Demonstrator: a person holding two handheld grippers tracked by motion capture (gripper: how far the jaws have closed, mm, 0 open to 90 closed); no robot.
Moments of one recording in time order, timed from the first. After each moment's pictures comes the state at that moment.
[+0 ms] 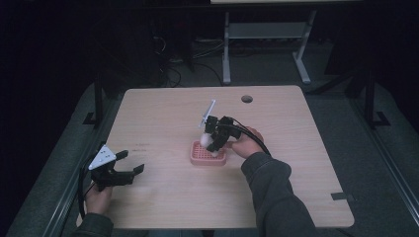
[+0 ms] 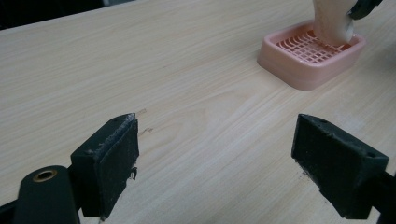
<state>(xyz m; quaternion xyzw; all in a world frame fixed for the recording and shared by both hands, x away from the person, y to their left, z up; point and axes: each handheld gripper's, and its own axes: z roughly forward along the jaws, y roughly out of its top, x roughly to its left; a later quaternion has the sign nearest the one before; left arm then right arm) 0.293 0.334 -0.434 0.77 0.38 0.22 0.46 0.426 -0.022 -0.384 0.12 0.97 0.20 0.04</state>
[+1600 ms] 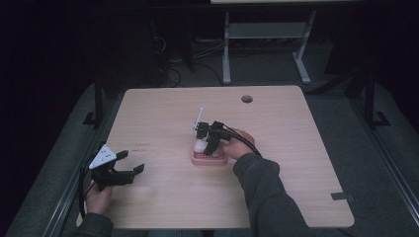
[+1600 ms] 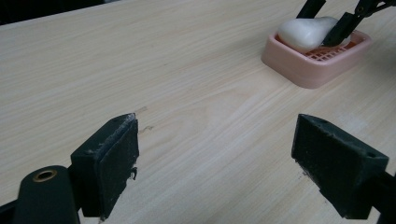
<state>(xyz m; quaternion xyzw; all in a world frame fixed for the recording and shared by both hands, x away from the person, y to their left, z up) 0.294 0.334 -0.434 0.77 0.39 0.21 0.45 0.434 0.007 -0.414 0.11 0.98 0.15 0.05</state>
